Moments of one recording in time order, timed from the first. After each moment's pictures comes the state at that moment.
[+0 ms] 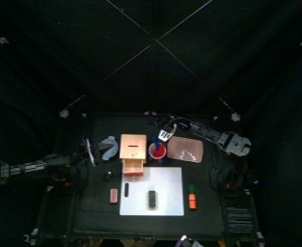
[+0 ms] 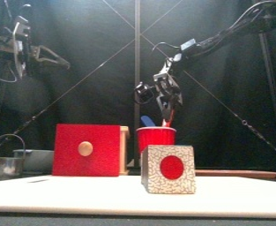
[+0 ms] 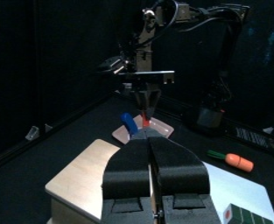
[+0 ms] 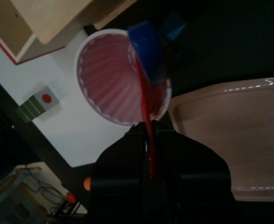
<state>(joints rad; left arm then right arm) 0.33 -0.92 1.26 -0.21 -0.40 0.00 -0.62 0.25 -0.05 0.39 1.38 -0.14</state>
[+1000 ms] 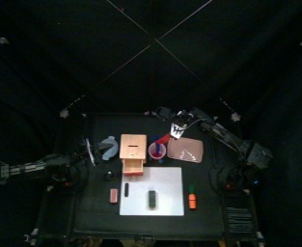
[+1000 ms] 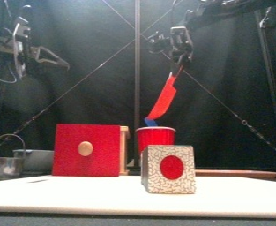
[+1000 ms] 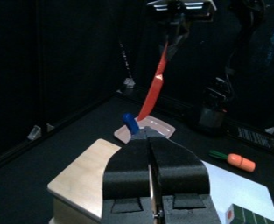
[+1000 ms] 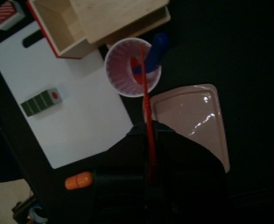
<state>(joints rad) 0.34 -0.92 1.24 -0.19 -0.40 0.00 -0.56 -0.16 -0.05 0.28 1.31 -0.15</state>
